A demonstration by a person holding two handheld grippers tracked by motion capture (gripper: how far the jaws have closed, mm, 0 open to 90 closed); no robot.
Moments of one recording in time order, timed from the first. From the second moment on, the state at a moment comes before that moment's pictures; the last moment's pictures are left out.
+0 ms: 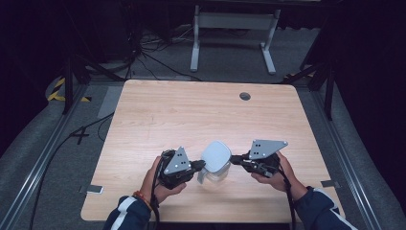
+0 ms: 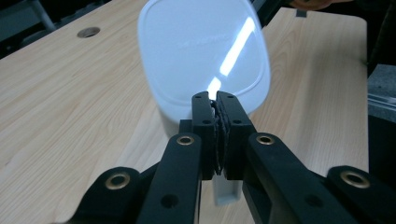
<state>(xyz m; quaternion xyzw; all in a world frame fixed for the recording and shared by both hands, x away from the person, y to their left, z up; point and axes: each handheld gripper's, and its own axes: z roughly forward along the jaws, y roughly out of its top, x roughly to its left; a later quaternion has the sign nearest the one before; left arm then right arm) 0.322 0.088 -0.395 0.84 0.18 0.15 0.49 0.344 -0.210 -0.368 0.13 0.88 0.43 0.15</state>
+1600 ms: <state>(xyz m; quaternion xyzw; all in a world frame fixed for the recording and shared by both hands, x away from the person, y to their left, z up) 0.356 0.222 -0.480 0.83 0.40 0.17 0.36 0.319 -0.174 -0.362 0.06 0.88 0.44 0.15</state>
